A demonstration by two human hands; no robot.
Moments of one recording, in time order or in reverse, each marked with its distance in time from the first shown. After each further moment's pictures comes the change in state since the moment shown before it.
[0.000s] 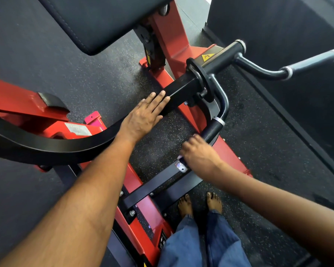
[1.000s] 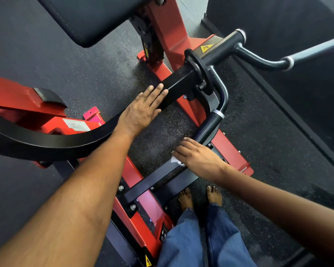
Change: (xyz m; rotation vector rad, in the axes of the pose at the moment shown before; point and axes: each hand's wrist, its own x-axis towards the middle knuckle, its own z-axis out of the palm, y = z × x) left_hand 0.001 -0.002 0.000 0.007 -0.011 0.004; right_hand -0.008 0.008 0.041 0.047 0.283 -0.217
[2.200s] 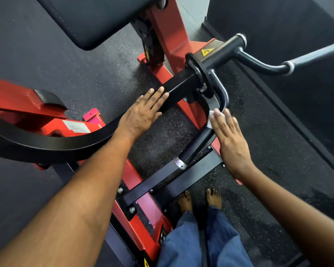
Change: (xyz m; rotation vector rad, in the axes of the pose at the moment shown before) left_hand 0.001 0.000 -0.003 0.017 0.028 0.007; right_hand -0.028 0.049 0.000 0.110 0.268 0.560
